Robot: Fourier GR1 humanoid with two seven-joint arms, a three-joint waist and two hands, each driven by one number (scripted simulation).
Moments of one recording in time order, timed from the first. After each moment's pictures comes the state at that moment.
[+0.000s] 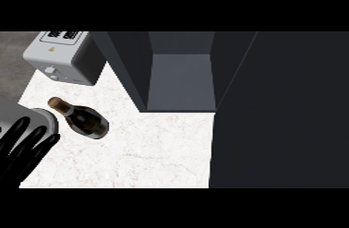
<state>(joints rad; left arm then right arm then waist) 0.21 0.32 0.06 -2.30 0.84 -0.36 0.28 0.13 -0.15 0.11 -2.42 -0.20 0.12 0.36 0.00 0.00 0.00</state>
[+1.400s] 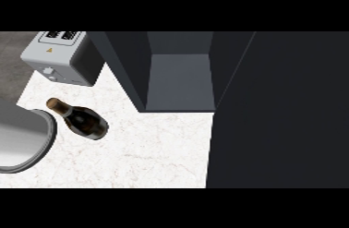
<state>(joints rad) 0.04 0.45 0.44 -2.05 1.04 -0.39 0.43 0.04 -0.14 0.12 -2.47 -0.14 0.06 0.50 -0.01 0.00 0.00</state>
